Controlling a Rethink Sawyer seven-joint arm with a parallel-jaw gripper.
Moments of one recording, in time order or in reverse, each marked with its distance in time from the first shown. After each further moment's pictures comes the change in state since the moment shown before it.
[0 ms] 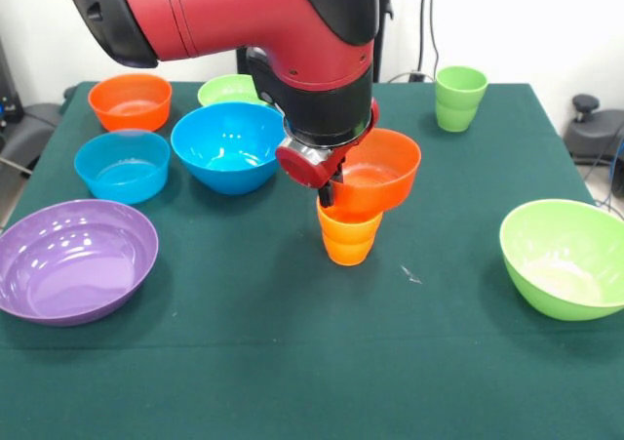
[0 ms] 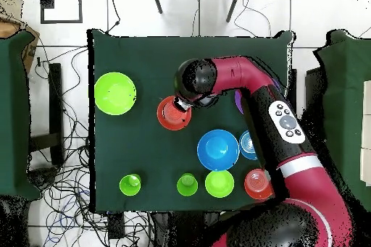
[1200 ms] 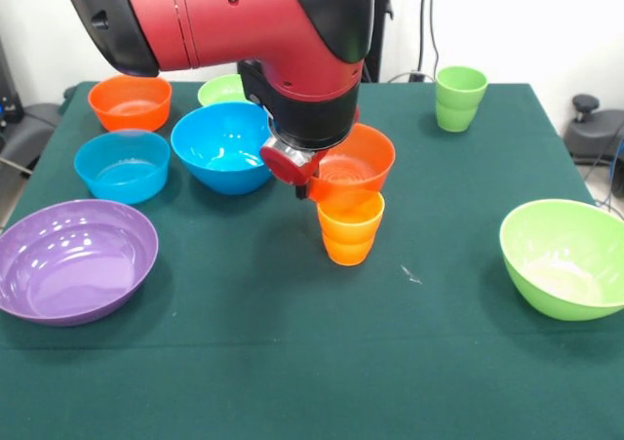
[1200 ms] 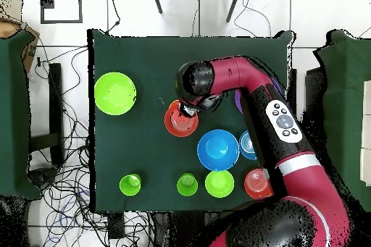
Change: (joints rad) arm 0.004 0.014 0.000 -0.015 -0.093 0.105 0.000
